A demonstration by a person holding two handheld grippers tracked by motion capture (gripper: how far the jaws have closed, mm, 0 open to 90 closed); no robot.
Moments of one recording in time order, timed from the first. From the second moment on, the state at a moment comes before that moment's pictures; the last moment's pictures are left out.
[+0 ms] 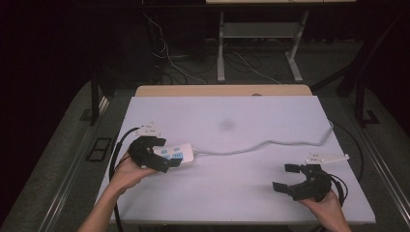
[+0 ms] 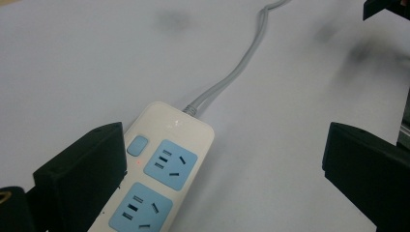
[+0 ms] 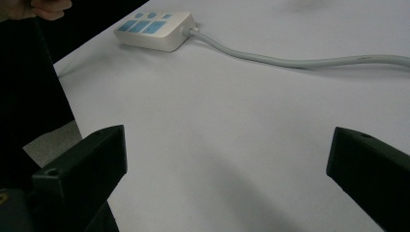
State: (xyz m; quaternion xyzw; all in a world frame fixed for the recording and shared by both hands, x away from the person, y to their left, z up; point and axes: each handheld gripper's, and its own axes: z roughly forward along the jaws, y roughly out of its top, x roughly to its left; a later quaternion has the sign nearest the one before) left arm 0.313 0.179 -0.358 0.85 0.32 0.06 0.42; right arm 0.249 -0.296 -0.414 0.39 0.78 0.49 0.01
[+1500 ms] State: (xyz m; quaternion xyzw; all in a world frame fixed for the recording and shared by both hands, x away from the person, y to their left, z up) left arm 0.369 0.174 -0.366 0.88 0.32 0.04 0.35; right arm 0.249 -0.295 -0.415 0.39 0.78 0.49 0.01
